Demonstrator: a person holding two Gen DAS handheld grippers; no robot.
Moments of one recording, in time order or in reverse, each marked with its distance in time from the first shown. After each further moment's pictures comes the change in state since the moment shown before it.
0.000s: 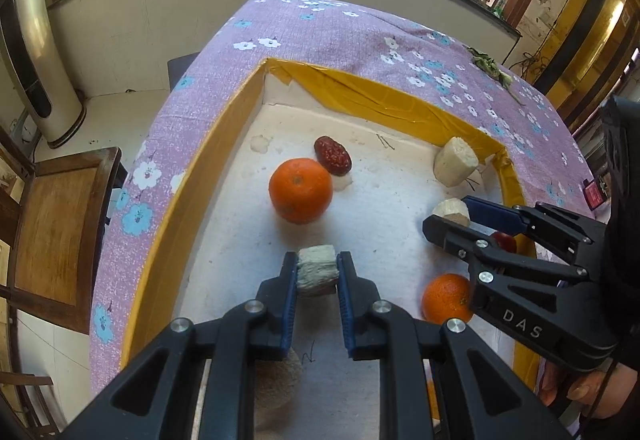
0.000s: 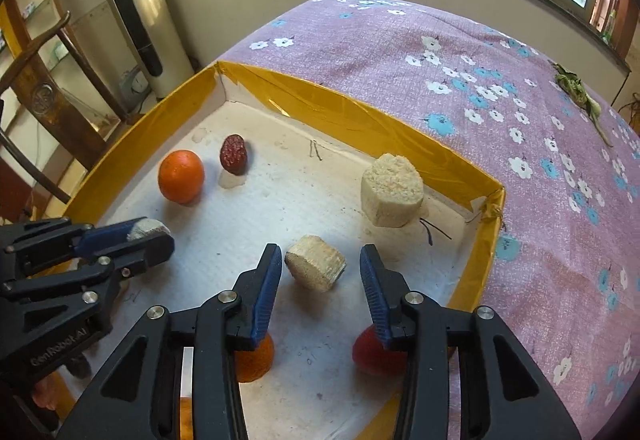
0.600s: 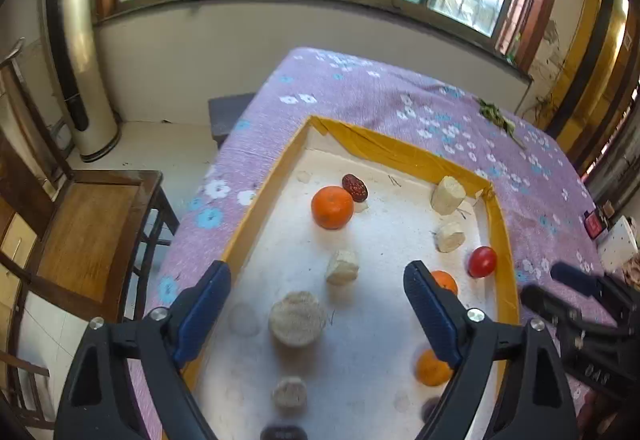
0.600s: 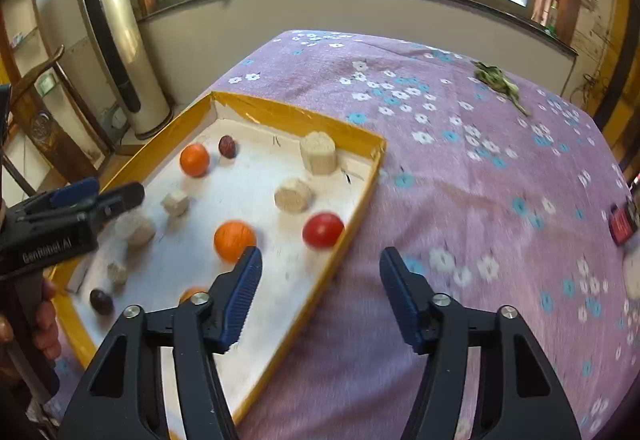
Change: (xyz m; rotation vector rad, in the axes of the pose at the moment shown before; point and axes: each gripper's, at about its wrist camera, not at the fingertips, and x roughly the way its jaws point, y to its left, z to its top) left arm -0.070 0.004 -0.031 -0.064 -0.218 0.089; right arm -0.101 -0.012 -0.068 0.113 -0.126 -0.084
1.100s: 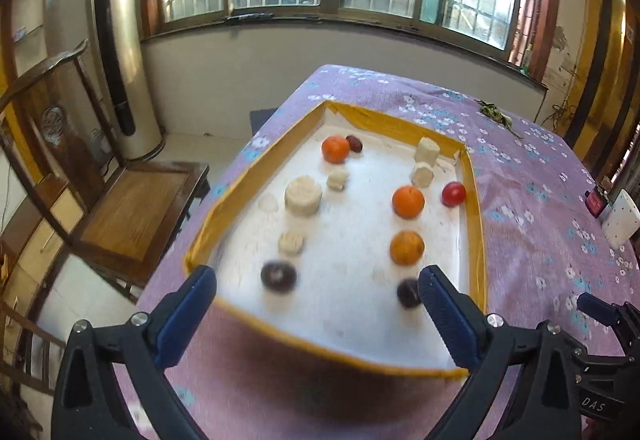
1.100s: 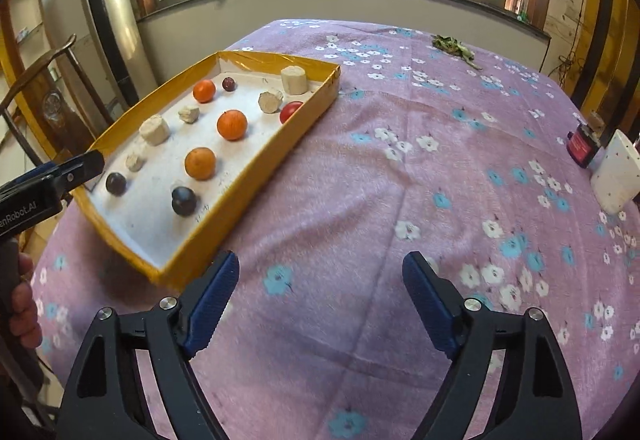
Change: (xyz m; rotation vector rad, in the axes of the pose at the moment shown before) left arm -0.082 -0.036 -0.094 -0.027 -0.079 0.152; right arm -0.067 -0.022 -0.113 0.001 -0.025 -0.034
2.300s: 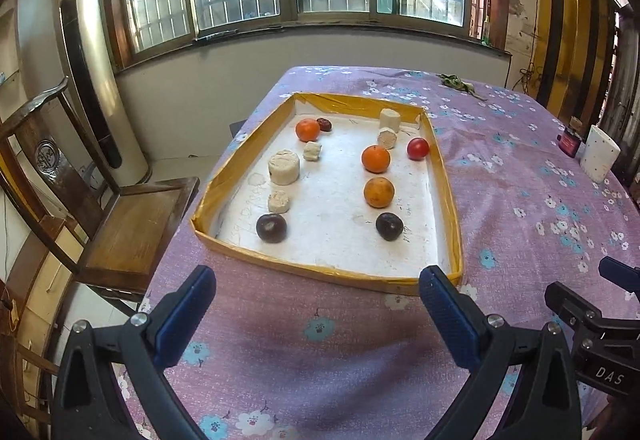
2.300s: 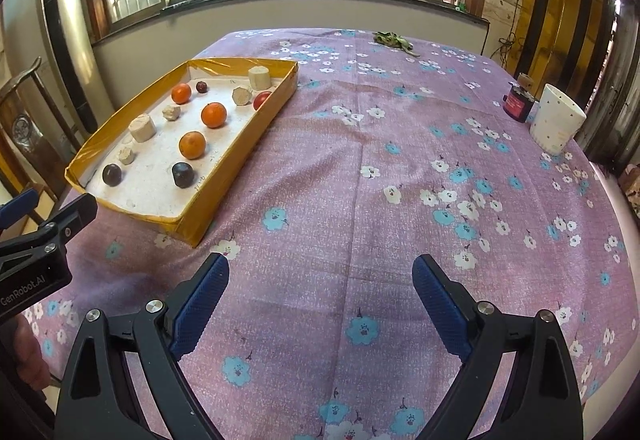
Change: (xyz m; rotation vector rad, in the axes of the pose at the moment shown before) left arm -0.037 -0.008 -0.040 0.174 -0.032 -0.047; right arm -0.042 0.027 -0.047 0.138 -0.030 -0.167
